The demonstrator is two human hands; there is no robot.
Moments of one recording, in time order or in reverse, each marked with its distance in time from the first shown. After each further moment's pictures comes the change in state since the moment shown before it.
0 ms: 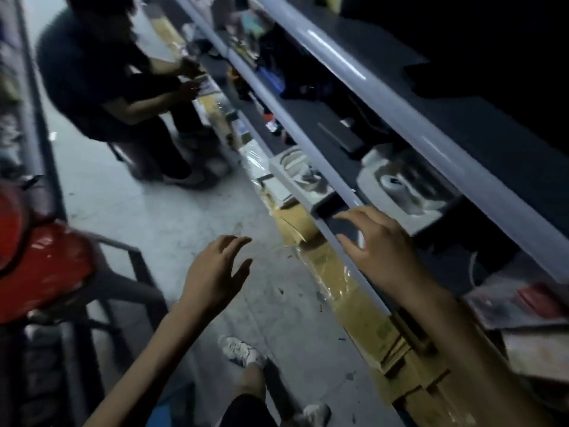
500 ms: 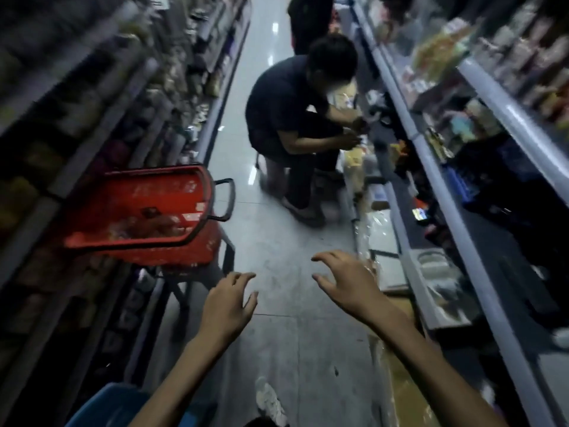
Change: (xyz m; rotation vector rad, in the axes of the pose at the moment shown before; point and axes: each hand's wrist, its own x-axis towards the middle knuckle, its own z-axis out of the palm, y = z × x) left_hand -0.067 -0.247 -0.059 -0.095 0.247 -0.665; right_hand 0.201 -0.250 0.209 -0.069 -0.470 -0.500
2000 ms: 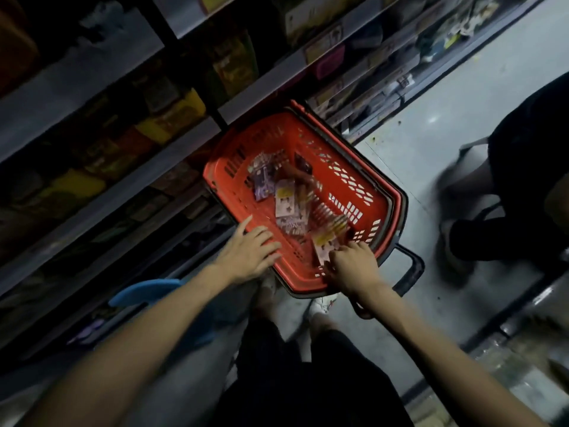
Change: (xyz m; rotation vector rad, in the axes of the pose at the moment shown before) left_hand 0.175 -0.332 -0.042 0.289 -0.257 -0.290; right_hand 0.458 -0.190 0.223 -0.625 -0.688 -0.770
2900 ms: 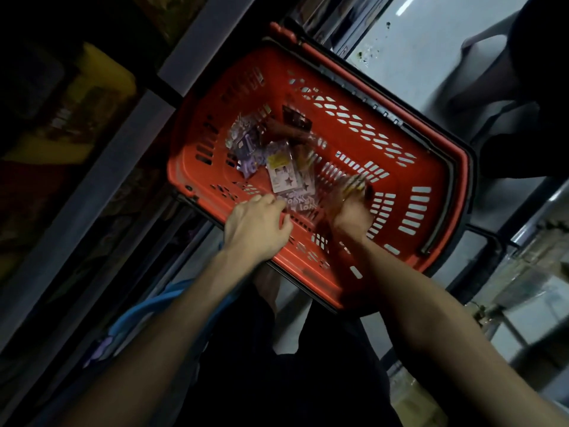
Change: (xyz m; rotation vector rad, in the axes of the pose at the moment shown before) left_hand 0.085 -0.056 0.002 -0.248 -0.091 -0.244; right_hand 0.174 -0.024 0.108 0.672 -0.055 0.850
